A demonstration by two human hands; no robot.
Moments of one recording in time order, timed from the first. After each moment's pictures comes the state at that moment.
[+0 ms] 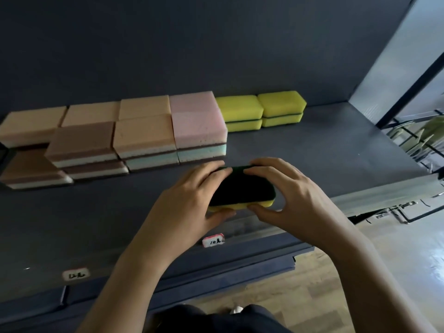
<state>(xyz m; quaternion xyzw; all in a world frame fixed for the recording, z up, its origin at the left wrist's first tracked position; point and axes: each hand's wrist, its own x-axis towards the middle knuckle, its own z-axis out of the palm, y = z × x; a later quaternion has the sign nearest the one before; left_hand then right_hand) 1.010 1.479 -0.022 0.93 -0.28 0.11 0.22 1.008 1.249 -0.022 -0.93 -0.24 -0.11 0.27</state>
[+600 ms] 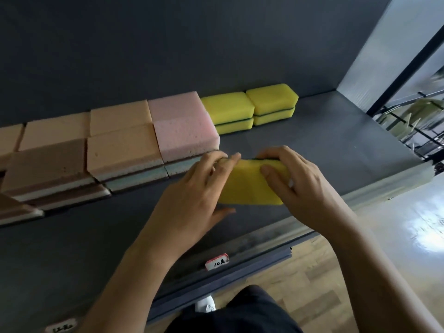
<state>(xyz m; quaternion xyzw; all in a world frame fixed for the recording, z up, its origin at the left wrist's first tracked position) 1.056 1.470 -0.021 0.92 -0.34 0.08 0.18 1.038 1.247 -0.022 -0.92 -0.12 -0.10 0.36</state>
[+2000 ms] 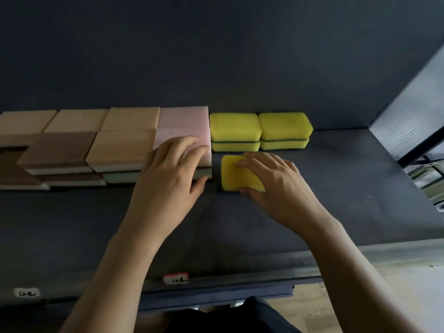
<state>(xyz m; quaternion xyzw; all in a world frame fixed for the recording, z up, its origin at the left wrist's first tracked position) 1.076 1.440 -0.009 0.96 -0.15 0.21 0.10 1.118 1.217 -0.040 -0.94 -0.26 -0.09 0.20</state>
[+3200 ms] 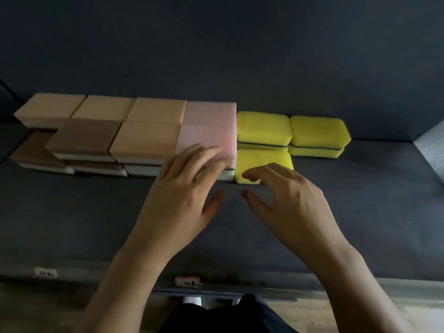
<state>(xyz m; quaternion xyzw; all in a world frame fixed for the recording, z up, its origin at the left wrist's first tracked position) 1.060 1.447 -0.014 0.96 -0.13 0.20 0.11 1.101 1.249 -0.018 -0.93 -0.25 -0.11 0.23</state>
